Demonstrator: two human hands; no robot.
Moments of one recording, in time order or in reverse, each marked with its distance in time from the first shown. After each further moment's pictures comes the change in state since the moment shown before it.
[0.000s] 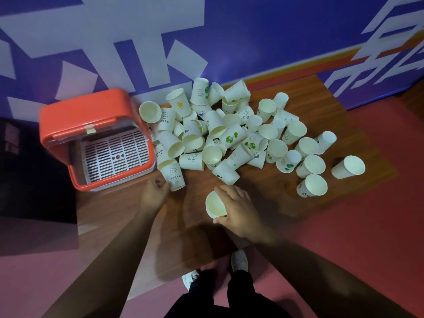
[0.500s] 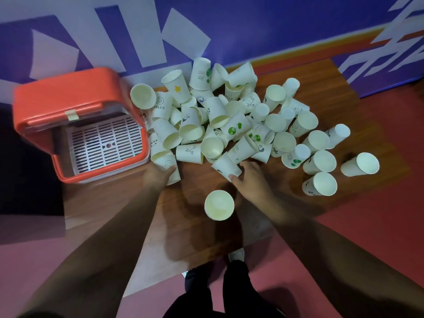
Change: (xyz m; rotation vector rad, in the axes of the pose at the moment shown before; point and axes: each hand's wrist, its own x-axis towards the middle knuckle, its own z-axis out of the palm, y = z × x) left_hand 0.077 0.001 0.037 -0.006 0.020 -0.135; right_hand 0.068 0.065 -0.002 0.257 0.047 0.451
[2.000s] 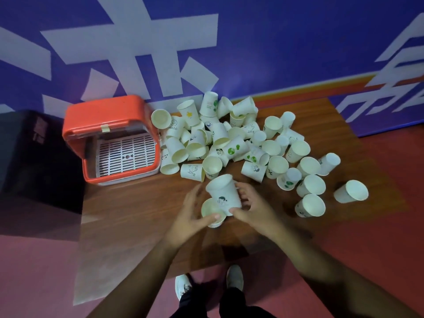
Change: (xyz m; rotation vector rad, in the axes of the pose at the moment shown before) left_hand -0.202 0.011 0.013 -0.249 -0.346 0.554; right_hand -0.084 -0.005 -0.065 0.496 -0.227 -0.196
